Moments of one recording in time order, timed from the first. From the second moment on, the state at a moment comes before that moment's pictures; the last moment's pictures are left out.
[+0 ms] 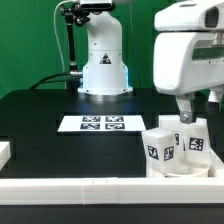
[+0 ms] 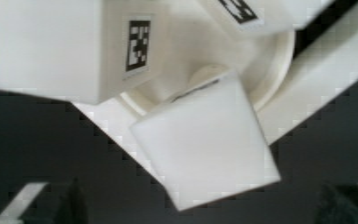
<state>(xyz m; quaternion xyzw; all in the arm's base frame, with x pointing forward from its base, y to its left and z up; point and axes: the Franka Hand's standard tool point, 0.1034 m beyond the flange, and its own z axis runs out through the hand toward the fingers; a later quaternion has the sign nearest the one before) 0.640 0.109 0.109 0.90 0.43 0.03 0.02</state>
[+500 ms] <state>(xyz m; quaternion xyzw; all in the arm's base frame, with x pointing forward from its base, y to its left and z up) 0.636 0.114 0.098 0.86 0.51 0.02 0.04</state>
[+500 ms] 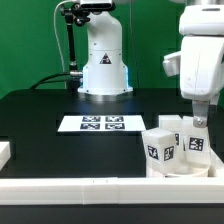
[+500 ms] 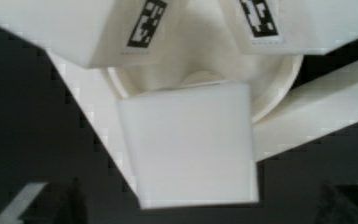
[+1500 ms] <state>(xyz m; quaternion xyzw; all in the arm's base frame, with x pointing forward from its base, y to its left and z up) 0.634 0.108 0.088 0.89 0.45 0.01 0.03</state>
